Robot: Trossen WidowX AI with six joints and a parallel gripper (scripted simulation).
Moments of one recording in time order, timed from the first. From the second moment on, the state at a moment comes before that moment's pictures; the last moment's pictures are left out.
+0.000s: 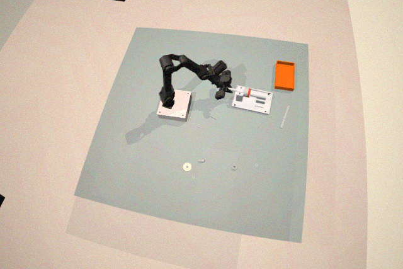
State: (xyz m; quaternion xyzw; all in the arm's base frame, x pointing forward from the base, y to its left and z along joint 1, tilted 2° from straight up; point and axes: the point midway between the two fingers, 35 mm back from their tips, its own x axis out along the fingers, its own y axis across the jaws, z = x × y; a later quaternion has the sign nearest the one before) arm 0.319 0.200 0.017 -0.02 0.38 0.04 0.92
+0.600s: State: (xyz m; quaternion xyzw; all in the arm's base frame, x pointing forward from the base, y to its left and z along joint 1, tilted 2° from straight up) arm 0.317 0.200 0.017 -0.02 0.38 0.04 0.92
